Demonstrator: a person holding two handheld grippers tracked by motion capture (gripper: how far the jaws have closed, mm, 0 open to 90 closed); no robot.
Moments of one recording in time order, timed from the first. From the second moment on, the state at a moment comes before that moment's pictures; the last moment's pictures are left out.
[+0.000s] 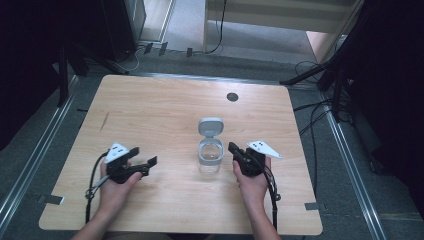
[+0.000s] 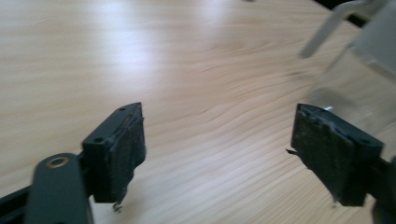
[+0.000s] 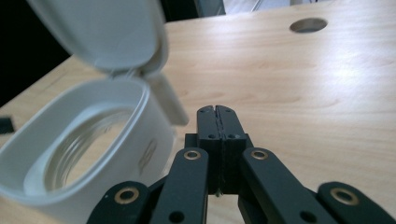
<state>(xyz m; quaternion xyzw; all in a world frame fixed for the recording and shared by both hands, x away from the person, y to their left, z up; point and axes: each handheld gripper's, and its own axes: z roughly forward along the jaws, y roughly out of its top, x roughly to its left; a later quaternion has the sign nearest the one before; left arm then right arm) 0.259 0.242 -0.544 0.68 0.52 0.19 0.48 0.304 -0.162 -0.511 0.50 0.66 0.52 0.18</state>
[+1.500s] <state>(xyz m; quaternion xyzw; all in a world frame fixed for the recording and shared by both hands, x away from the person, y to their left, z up) 0.248 0.291 -0.553 0.66 0.56 0.20 0.46 0.331 -0.151 -0.432 0.41 0.70 0.55 0.18</state>
